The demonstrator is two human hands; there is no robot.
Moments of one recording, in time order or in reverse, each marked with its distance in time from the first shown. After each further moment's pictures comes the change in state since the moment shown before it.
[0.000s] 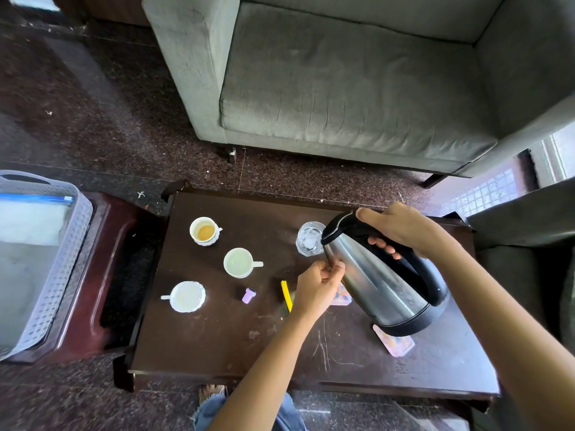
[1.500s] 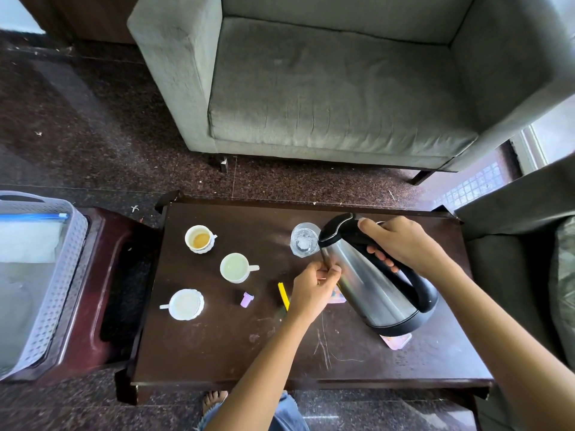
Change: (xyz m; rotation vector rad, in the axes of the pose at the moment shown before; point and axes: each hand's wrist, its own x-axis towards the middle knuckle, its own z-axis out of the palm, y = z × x) left_hand -0.013 0.003 -0.002 -0.041 -0.082 0.005; right_hand -0.038 0.026 0.008 -0.006 0.162 -0.048
